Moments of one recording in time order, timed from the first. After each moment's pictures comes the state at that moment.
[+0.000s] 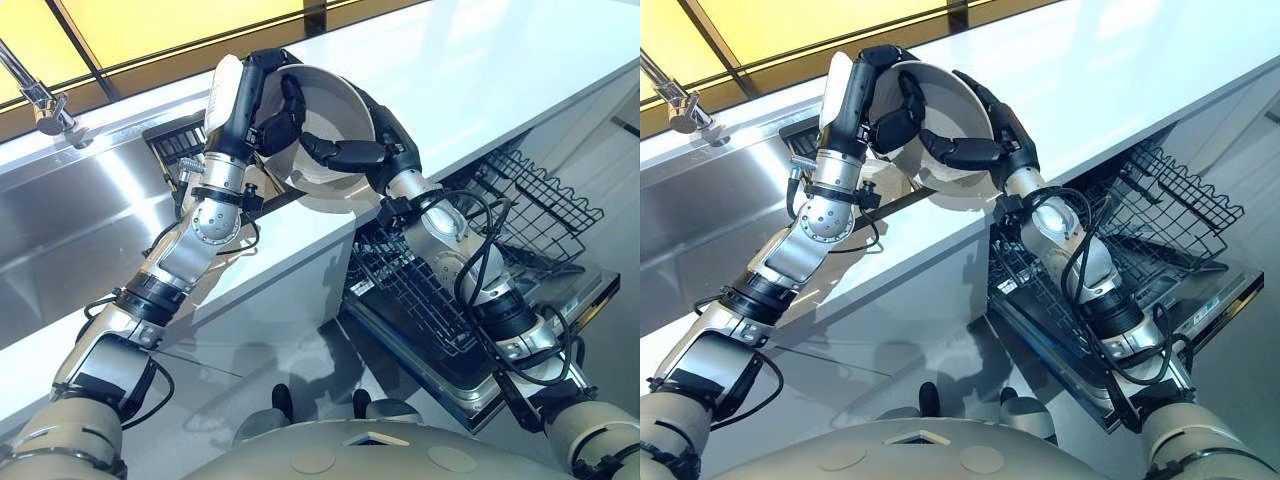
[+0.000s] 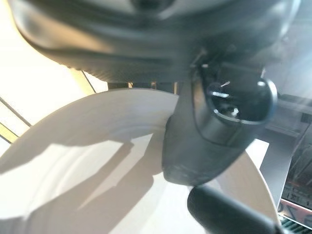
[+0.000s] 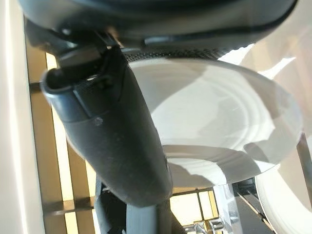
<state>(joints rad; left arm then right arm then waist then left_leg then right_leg) -0.56 0.57 -0.44 0.14 0.11 -0.20 0.43 -0.52 -0.39 0.38 -0.05 0.69 0.19 -0.22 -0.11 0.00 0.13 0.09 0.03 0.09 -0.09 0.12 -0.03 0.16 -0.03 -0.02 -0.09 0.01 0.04</state>
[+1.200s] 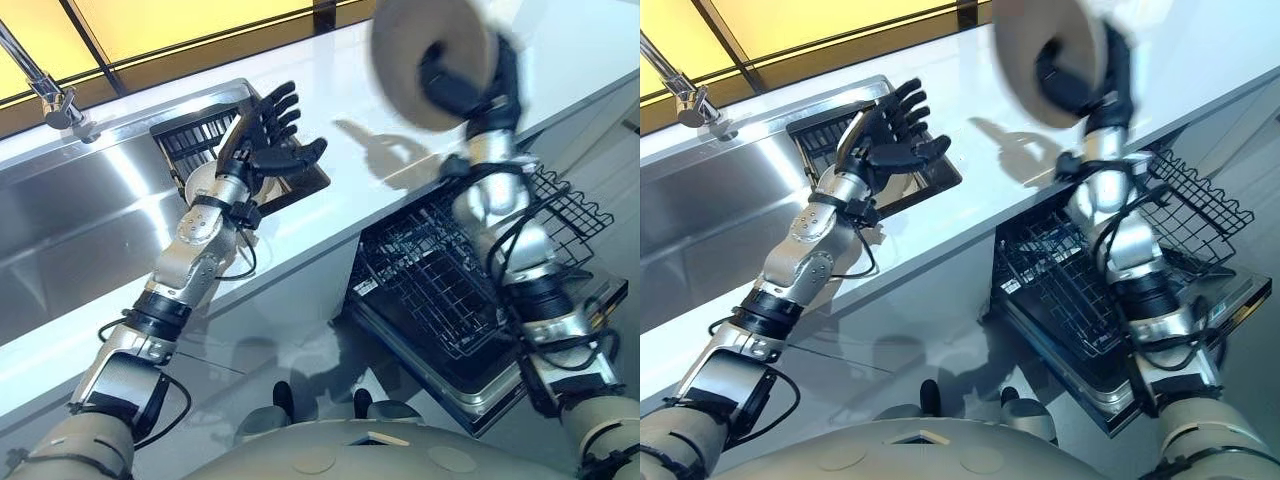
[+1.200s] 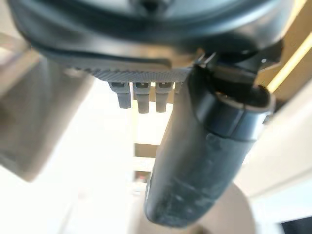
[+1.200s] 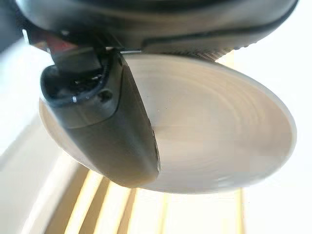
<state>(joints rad) -0.41 0.52 -0.23 0.13 -0.68 0.04 0.03 -0.58 -0.63 0.07 0.09 0.20 -0.03 -0.51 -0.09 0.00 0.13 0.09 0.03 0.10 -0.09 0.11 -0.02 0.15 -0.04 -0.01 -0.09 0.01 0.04</state>
